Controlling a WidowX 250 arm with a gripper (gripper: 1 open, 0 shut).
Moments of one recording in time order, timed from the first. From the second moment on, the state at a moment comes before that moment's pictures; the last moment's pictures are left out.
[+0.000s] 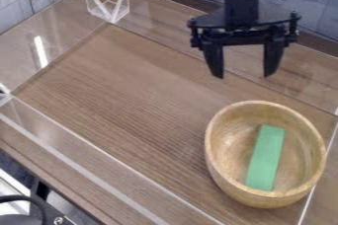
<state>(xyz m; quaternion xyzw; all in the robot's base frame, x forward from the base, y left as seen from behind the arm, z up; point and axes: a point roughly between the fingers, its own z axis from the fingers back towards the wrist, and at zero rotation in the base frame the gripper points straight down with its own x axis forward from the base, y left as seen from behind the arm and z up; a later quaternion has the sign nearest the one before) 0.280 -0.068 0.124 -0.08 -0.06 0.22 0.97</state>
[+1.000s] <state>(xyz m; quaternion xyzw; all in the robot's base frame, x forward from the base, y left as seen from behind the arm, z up) 0.262 -0.070 0.111 -0.09 -0.07 0.22 0.97</state>
